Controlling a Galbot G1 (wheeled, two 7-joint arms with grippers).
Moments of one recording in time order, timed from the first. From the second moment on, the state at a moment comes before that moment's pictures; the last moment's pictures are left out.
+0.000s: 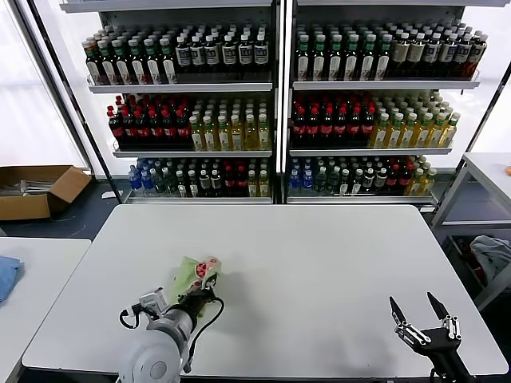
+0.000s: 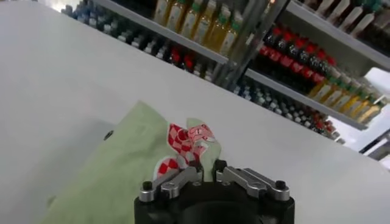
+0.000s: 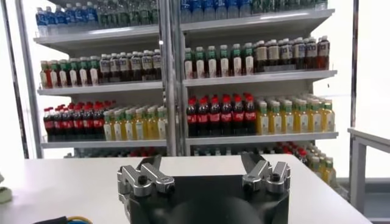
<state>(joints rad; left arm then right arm) 1.23 -1.21 -0.25 -2.12 -1.05 0.56 -0.65 -1.83 1.32 0.92 2.15 0.48 0.06 -0.30</state>
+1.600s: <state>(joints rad) 1.32 -1.08 -0.53 -2.10 -0.98 0.56 -0.48 -1.82 1.33 0.90 2.15 0.47 0.07 -0.30</state>
